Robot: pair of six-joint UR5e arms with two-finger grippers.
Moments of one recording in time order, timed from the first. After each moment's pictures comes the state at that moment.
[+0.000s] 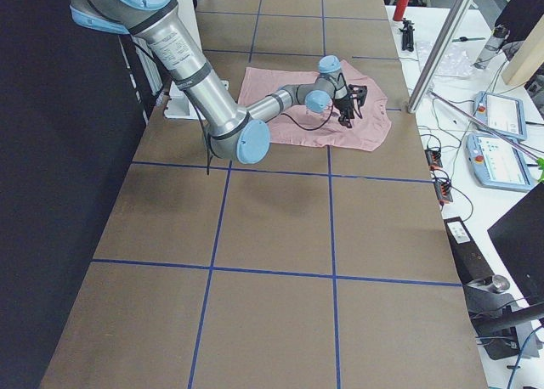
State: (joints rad) left arm -1.55 -1.42 -1.88 -1.81 -2.55 -0.07; right arm 0.73 -0.80 1.23 -1.08 1.68 1.41
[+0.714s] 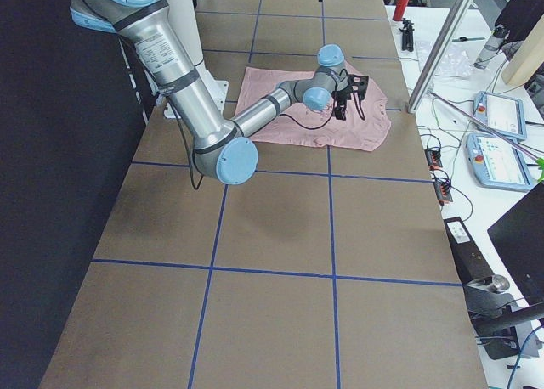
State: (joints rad) left arm -1.14 -1.90 -1.47 -2.07 -2.38 -0.67; right arm 0.86 -1.04 1.61 -1.08 1.97 1.40
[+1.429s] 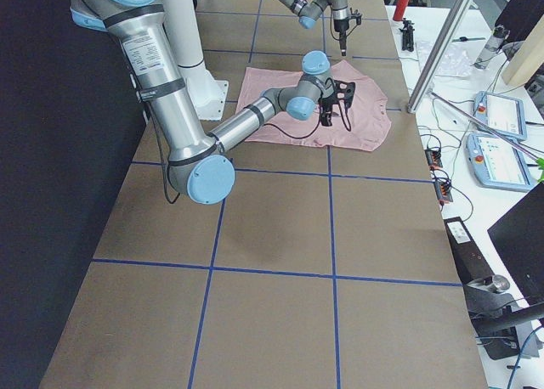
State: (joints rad) left arm -0.94 -2.16 -1.05 -2.46 -2.10 -0.91; right arm 0.85 -1.16 1.71 -1.08 1.98 1.40
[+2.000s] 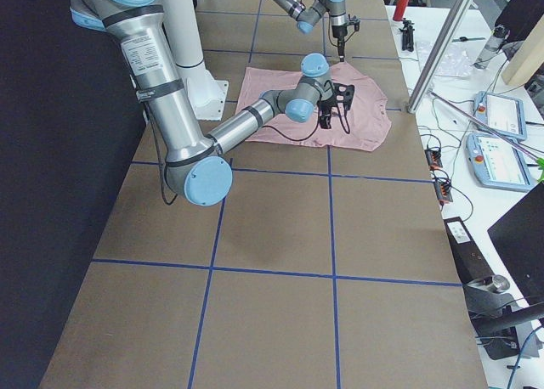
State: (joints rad) left arm -0.93 -2.18 -1.03 -2.47 -2.08 -0.92; right arm 0.85 -1.18 1.71 -1.08 1.98 1.40
